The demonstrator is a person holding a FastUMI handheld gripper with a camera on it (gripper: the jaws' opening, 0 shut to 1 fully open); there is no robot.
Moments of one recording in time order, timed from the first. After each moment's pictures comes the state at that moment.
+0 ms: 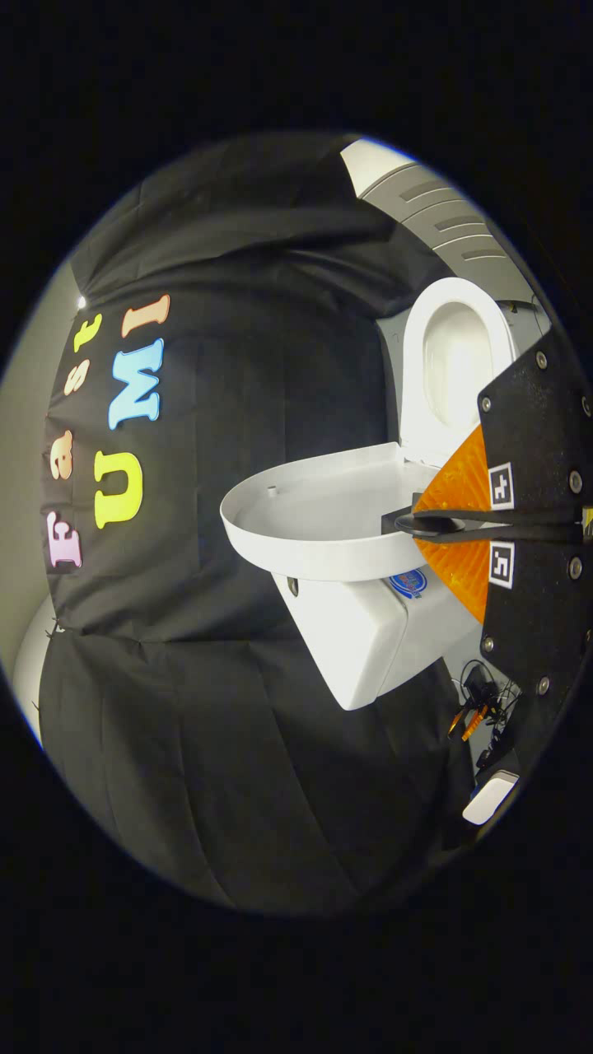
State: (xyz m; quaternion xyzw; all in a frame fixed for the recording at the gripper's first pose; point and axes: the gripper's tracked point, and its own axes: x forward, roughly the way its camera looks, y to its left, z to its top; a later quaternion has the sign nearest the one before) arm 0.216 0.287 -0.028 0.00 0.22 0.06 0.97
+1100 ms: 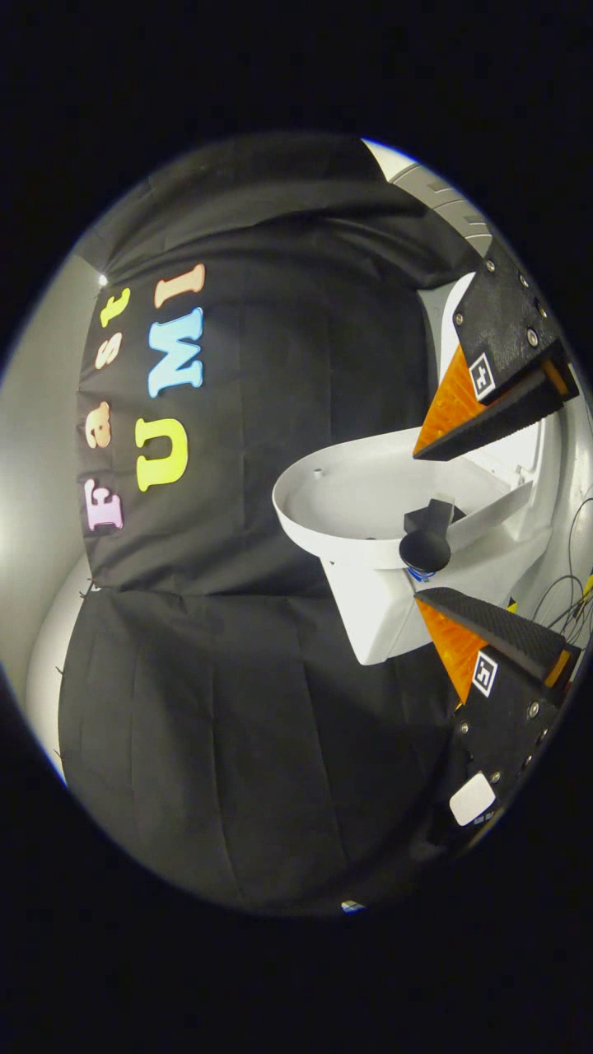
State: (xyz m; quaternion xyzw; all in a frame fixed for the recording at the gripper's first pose) arm 0.186 0.258 0.022 -0.01 0.12 0.14 0.98
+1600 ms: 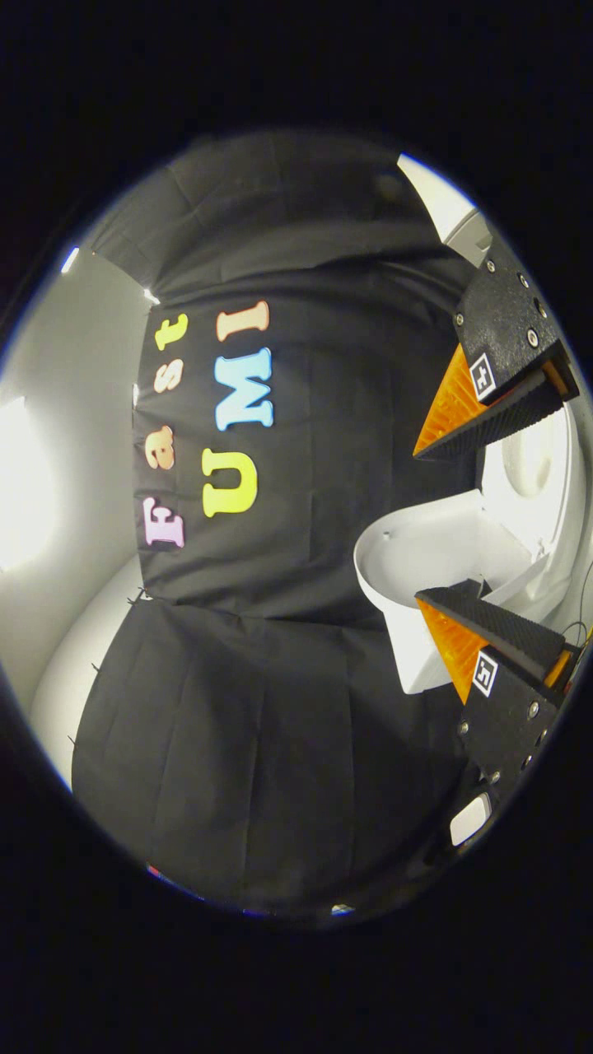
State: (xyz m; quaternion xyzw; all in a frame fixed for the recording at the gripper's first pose) arm 0.145 0.157 0.120 -0.03 0.01 0.10 0.99
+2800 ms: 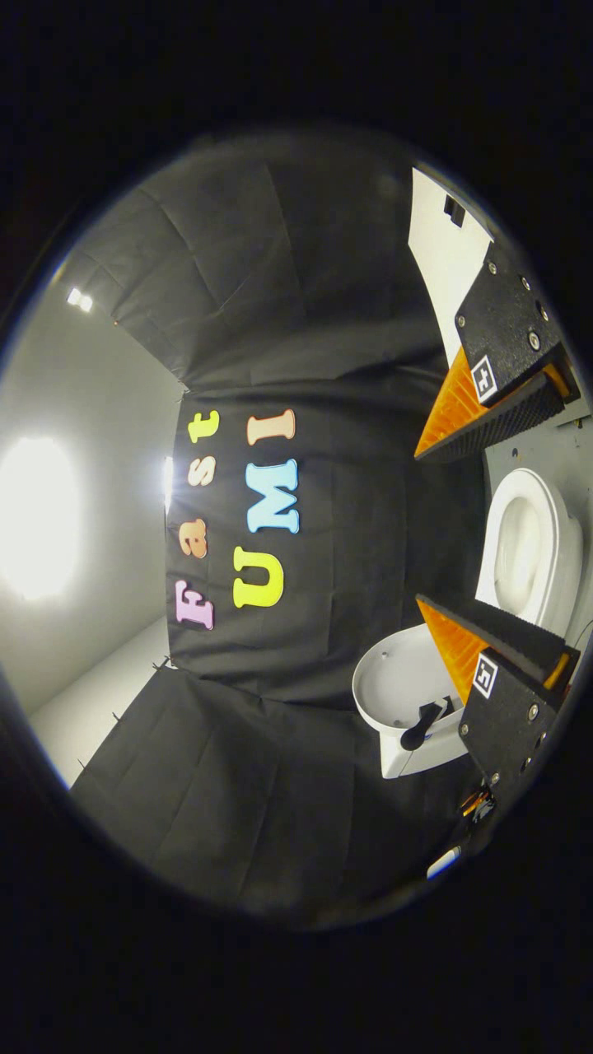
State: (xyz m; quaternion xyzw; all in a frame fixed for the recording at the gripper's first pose) arm 0.056 -0.021 0.094 -0.04 -0.04 -0.03 1.00
